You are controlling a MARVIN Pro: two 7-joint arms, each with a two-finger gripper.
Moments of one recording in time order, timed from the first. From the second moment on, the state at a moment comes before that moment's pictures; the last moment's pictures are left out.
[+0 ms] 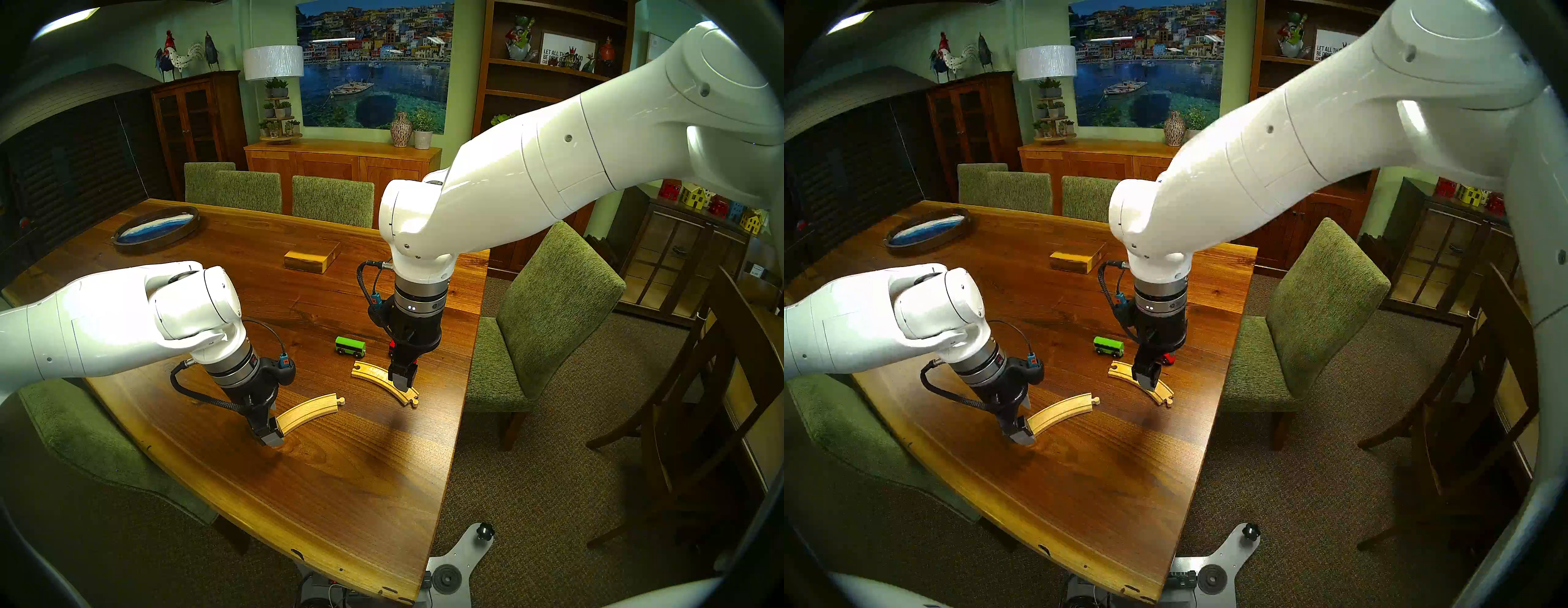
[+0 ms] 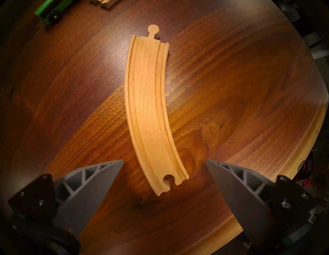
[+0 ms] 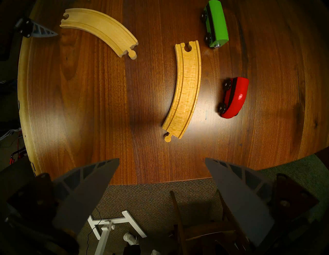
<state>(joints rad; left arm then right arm) 0.19 -0.42 0.16 -1.83 -0.65 0.96 -0.76 0.60 -1.49 -0.91 -1.51 1.90 0.87 0.37</state>
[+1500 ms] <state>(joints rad) 0.23 -0.41 0.12 -1.74 -0.93 0.96 -0.49 0.60 -1.49 -0.91 -1.51 1.90 0.87 0.37</state>
